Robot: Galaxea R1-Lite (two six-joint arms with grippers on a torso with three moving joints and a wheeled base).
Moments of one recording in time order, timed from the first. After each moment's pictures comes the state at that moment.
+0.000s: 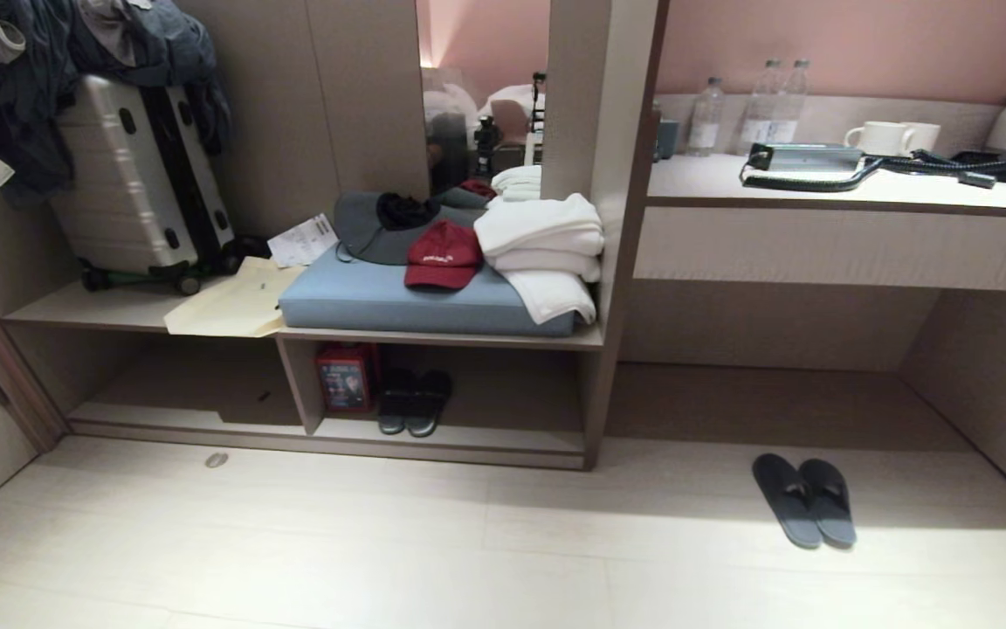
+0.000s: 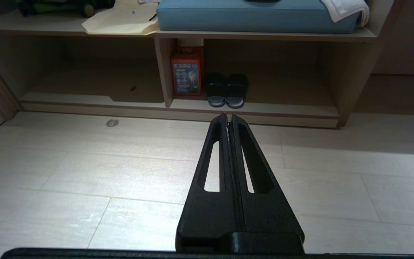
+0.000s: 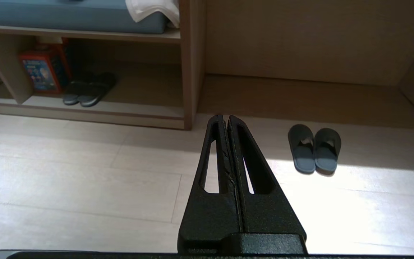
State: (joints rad) left arm 0.00 0.00 0.00 0.00 0.01 -0.01; right arm 0.01 0.00 0.00 0.00 -0.02 0.02
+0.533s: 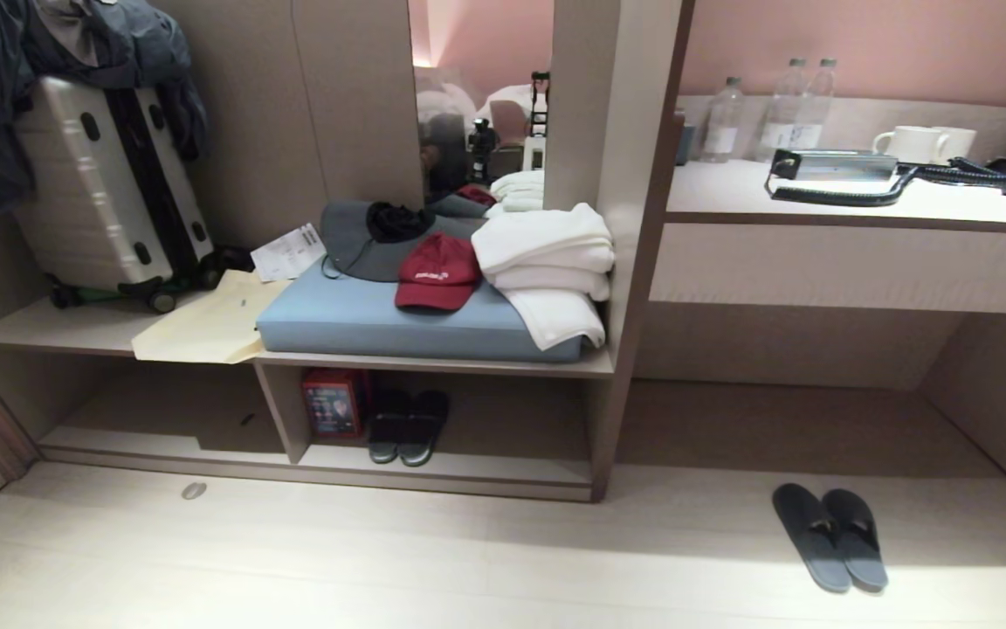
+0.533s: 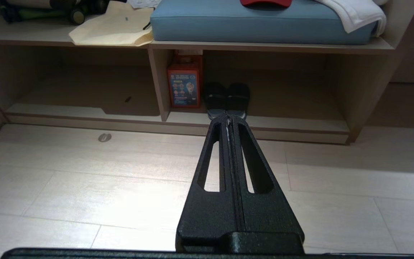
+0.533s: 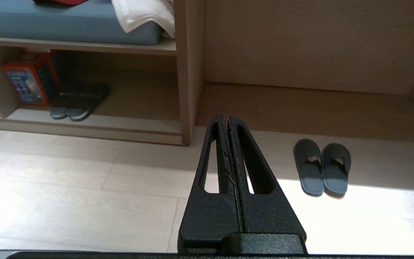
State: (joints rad) left arm 0.00 0.00 0.00 0.00 0.01 -0.01; right arm 0.01 0.00 0.00 0.00 -0.02 0.02
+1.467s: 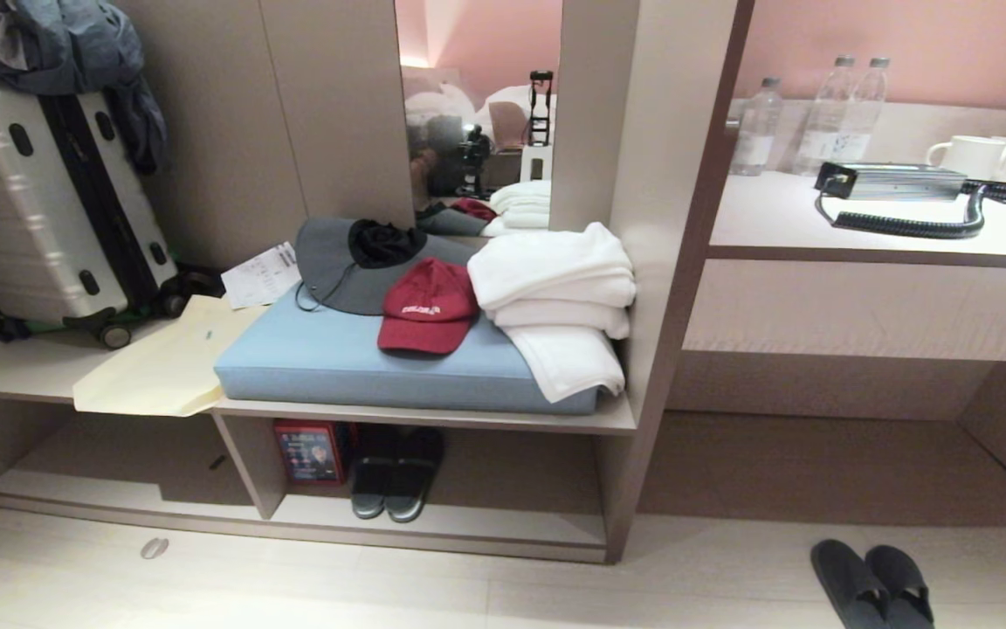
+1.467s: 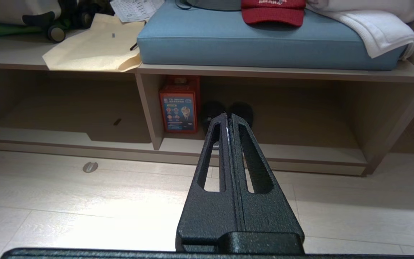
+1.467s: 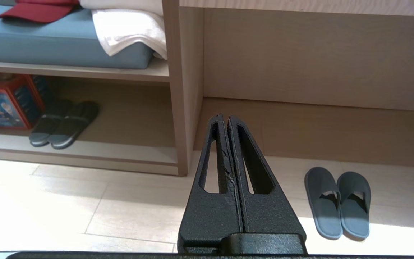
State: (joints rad) left arm 0.00 0.00 0.00 -0.01 0.01 -0.01; right arm 0.01 0.00 0.00 0.00 -0.02 0.02
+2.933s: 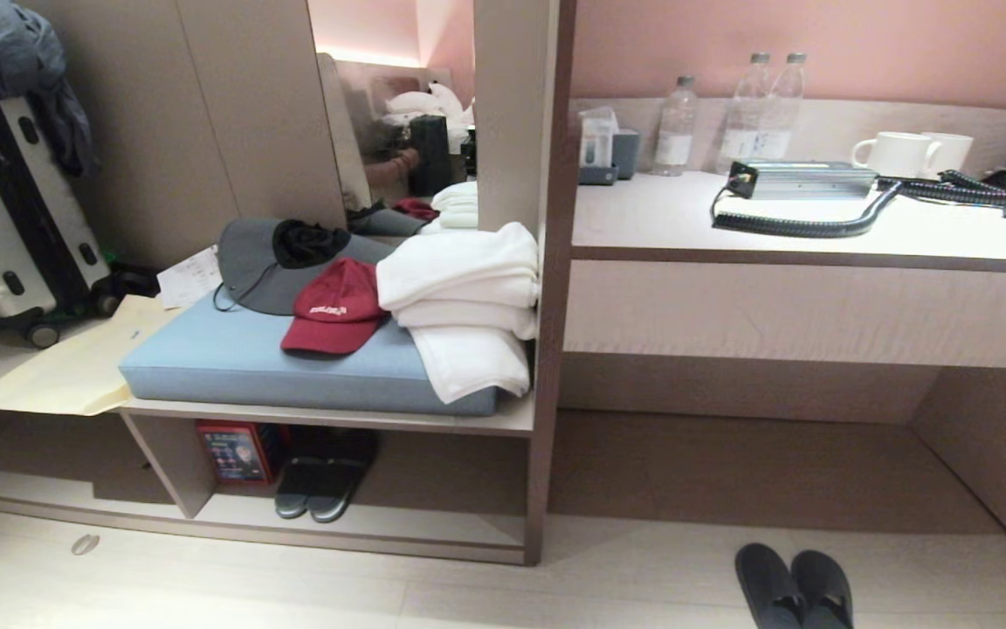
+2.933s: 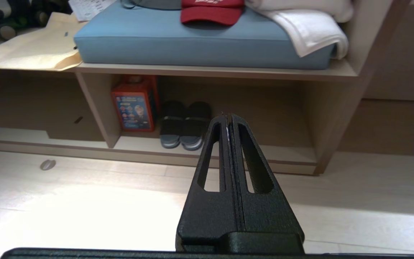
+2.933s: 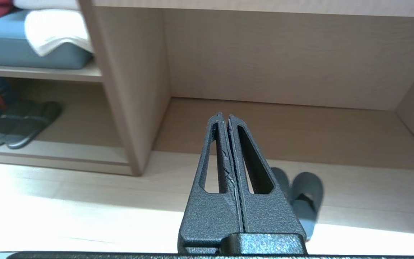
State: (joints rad) left arm 0.00 0.00 0.00 0.00 0.01 -0.01; right arm 0.01 0.00 0.00 -0.01 -0.02 0.03
